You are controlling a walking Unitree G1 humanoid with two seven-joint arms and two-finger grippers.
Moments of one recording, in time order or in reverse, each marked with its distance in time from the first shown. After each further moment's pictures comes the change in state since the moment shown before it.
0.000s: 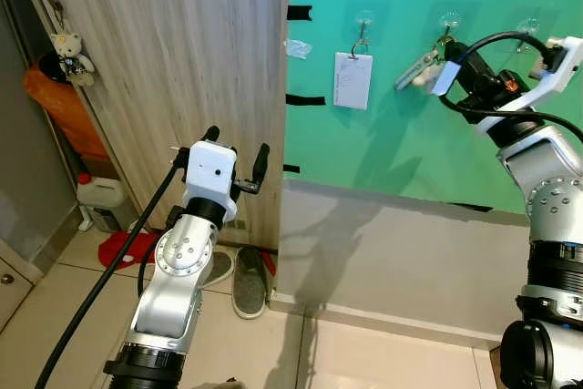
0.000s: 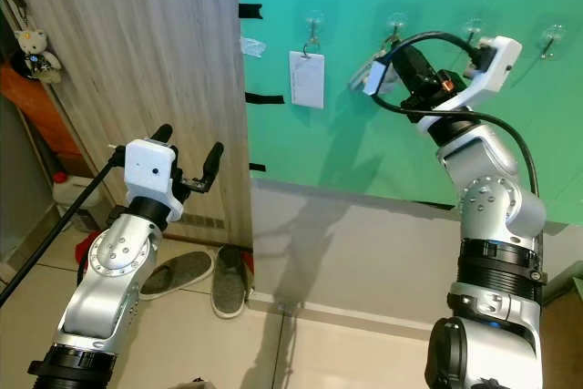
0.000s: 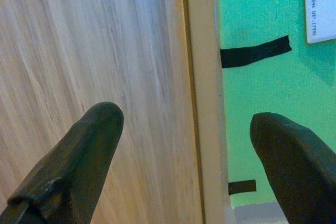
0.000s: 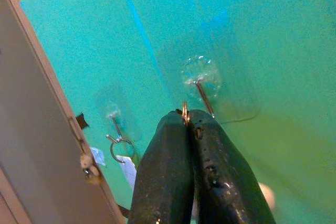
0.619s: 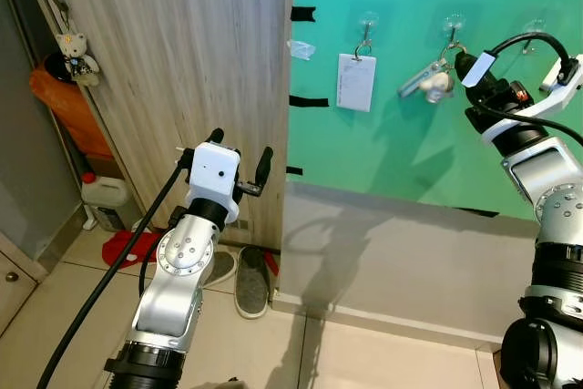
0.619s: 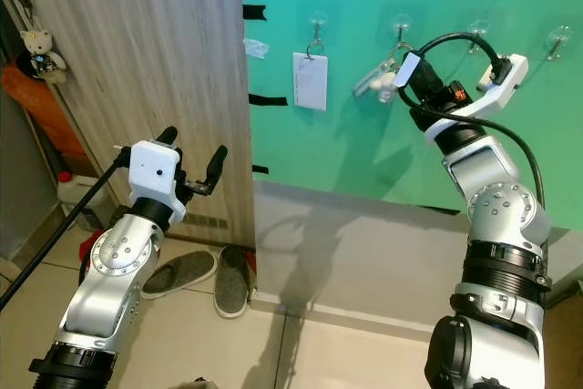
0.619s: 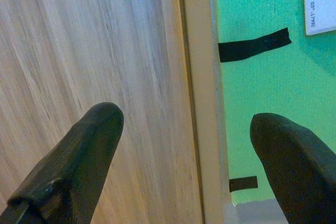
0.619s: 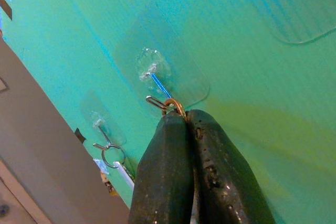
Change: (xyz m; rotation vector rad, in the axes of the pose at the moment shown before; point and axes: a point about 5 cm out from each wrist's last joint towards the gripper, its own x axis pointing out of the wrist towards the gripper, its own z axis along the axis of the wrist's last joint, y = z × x) left arm 0.001 -0.002 -0.003 0.005 0.013 -0.028; right arm -0.009 -0.017 -0.006 0.192 -0.011 -0.061
